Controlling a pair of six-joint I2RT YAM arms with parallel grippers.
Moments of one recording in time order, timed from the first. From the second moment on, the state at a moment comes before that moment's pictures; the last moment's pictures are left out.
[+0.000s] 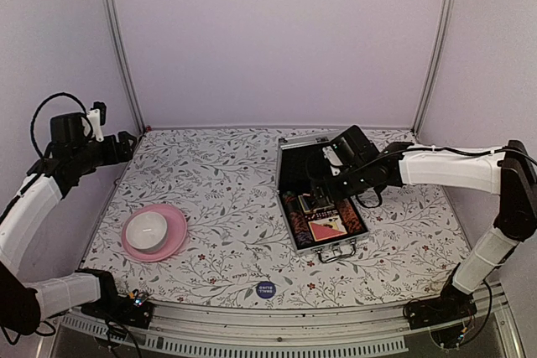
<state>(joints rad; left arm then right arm) 0.06 0.95 0.84 -0.31 0.12 -0.11 0.78 1.60 1.11 -0.44 0.13 0.28</state>
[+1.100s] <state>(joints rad) 0.06 0.95 0.84 -0.31 0.15 -0.12 0.76 1.79 1.24 -0.34 0.02 0.26</state>
